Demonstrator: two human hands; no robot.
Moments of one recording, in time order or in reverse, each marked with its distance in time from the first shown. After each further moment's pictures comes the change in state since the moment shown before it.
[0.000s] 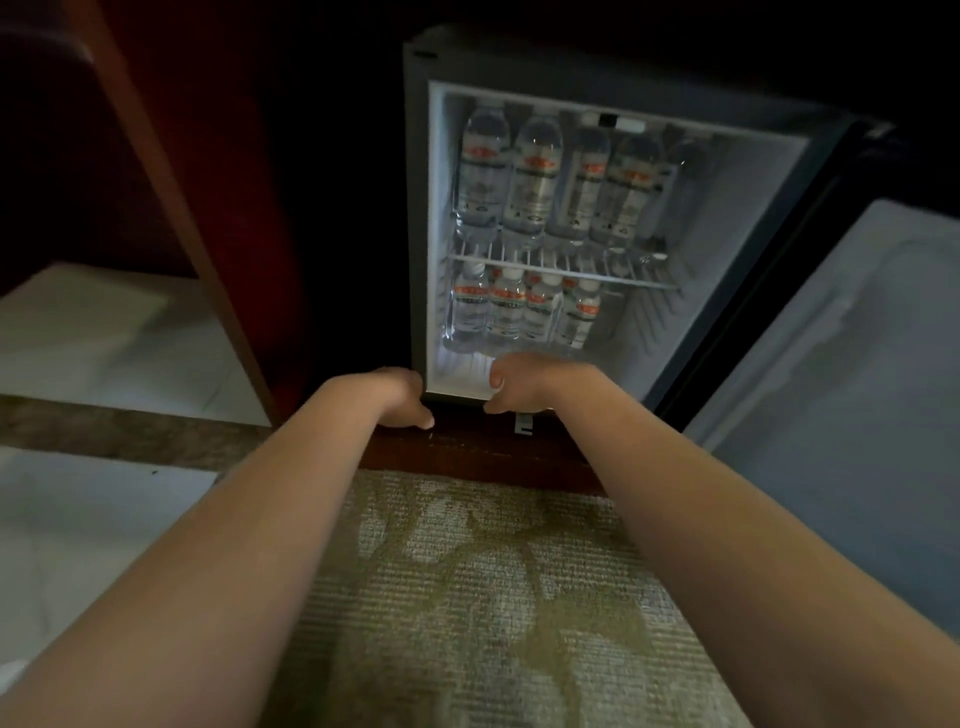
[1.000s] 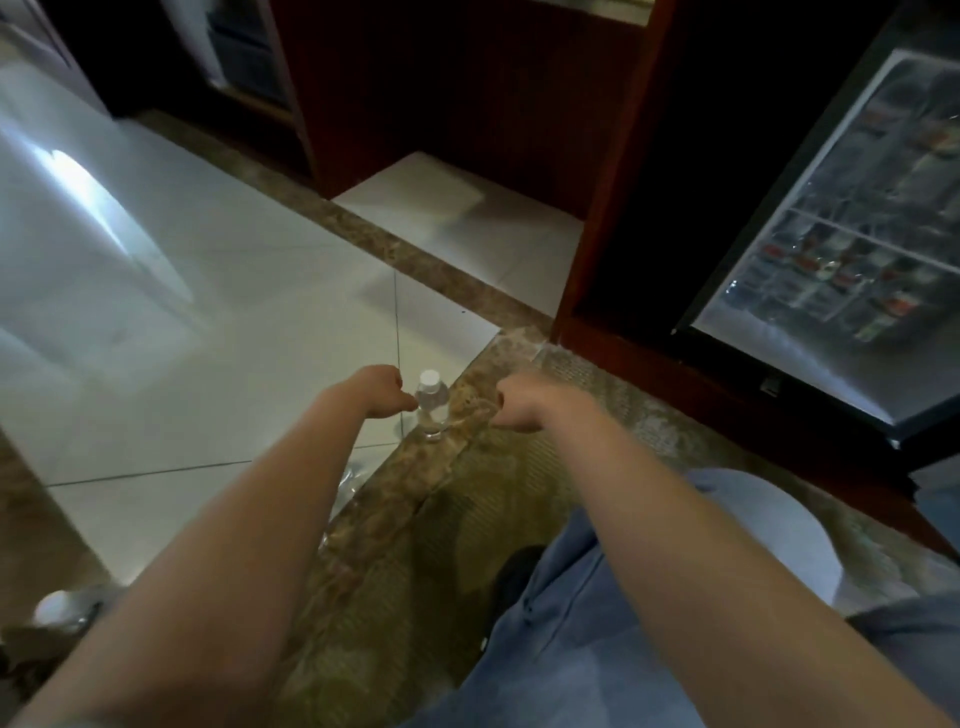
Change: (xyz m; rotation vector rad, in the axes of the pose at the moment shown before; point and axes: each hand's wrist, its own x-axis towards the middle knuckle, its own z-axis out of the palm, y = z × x) left_hand -0.249 -0.305 0.142 -0.349 0.162 -0.488; right_hand -0.129 -0.323 0.134 -0.260 -0.186 -0.423
